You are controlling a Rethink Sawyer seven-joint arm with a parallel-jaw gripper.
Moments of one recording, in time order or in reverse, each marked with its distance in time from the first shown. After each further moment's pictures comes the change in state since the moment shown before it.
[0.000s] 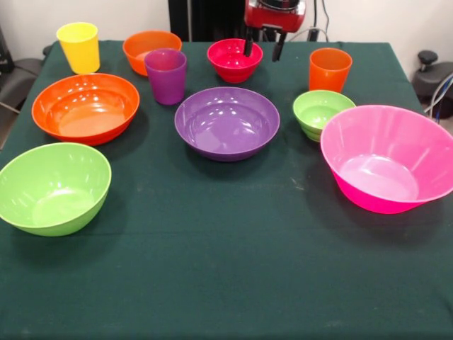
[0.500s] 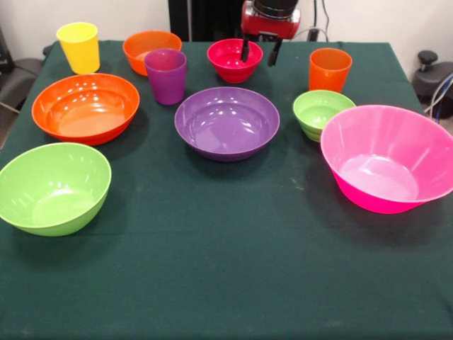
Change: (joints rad) arm -0.009 0.060 0.000 0.000 -0.017 -0.040 0.000
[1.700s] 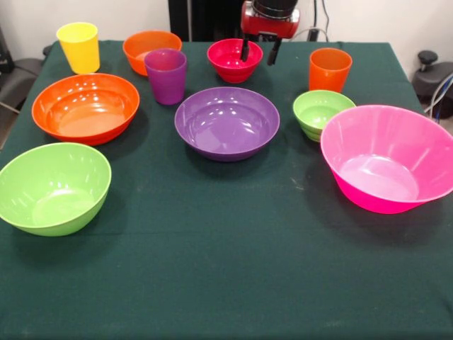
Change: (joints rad) arm 0.000 0.006 0.000 0.000 -0.023 0.000 0.000
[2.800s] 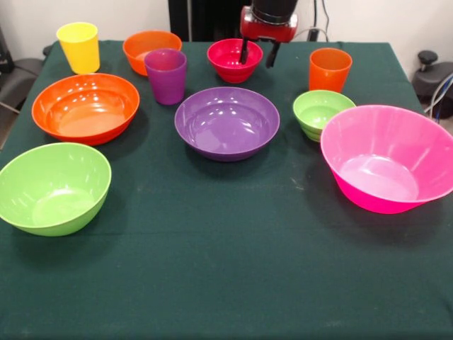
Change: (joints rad) arm 0.000 0.053 0.000 -0.014 -0.010 0.000 0.000
